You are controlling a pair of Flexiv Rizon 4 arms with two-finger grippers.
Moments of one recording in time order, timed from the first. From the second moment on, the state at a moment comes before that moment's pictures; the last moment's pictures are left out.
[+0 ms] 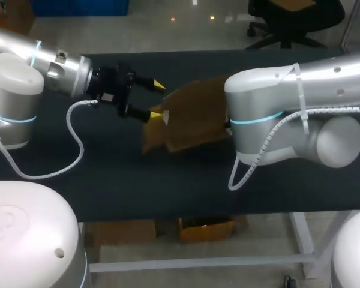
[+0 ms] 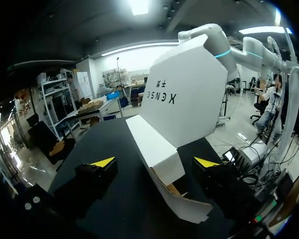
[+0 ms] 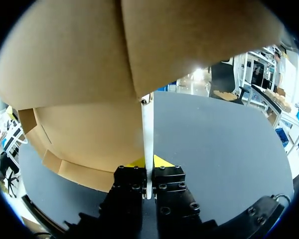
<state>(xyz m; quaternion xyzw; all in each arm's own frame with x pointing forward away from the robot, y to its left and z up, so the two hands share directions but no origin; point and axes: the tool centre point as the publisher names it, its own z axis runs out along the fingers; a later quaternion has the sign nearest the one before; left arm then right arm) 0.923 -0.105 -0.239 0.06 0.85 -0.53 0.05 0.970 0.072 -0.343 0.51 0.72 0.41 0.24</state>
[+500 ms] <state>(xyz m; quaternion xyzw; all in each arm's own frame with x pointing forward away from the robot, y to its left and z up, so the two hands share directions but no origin) 0.919 -0.064 -0.246 0.09 0.86 -0.51 0.05 0.965 0.074 -0.350 0.50 0.74 0.42 0.17</state>
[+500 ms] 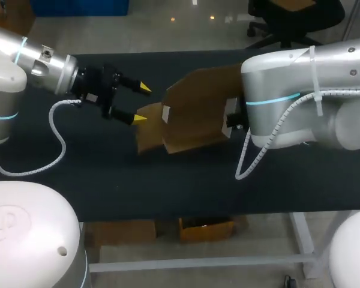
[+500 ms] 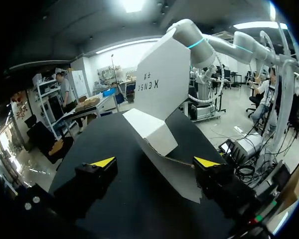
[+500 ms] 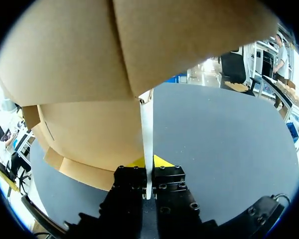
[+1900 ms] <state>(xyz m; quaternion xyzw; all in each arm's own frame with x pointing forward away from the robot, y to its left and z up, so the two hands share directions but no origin) 0.912 -0.025 -0.248 0.10 0.89 -0.44 0.01 0.960 0.052 -0.341 0.47 0.78 0.41 0.02</state>
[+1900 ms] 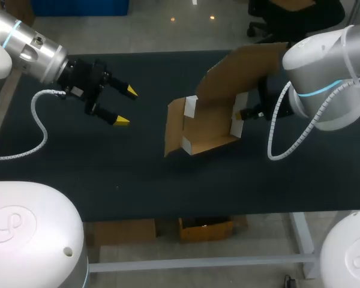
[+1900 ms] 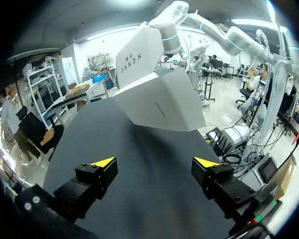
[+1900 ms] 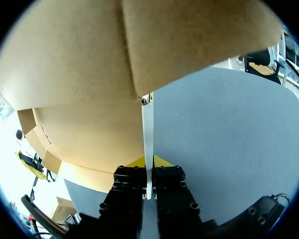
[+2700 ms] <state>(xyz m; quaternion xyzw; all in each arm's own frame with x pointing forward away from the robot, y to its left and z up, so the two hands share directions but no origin) 0.916 0.003 -0.253 0.07 0.92 -0.39 0.04 0.954 0.023 -0.336 0.51 0.80 0.30 -0.07</state>
